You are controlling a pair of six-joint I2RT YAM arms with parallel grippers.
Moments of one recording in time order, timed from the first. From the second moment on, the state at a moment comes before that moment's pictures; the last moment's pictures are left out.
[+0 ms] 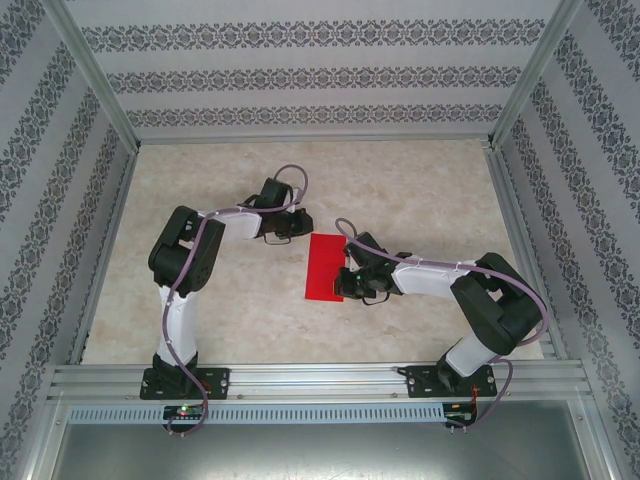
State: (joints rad) left arm -0.38 2.09 1.26 -0.07 0.43 -0.56; right arm 0.67 1.59 0.70 -0.20 -0.31 0.75
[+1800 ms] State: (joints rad) left arm -0.62 1.79 0.93 -0.18 0.31 -0.66; right arm 0.45 1.30 0.56 -0.15 -0.45 0.81
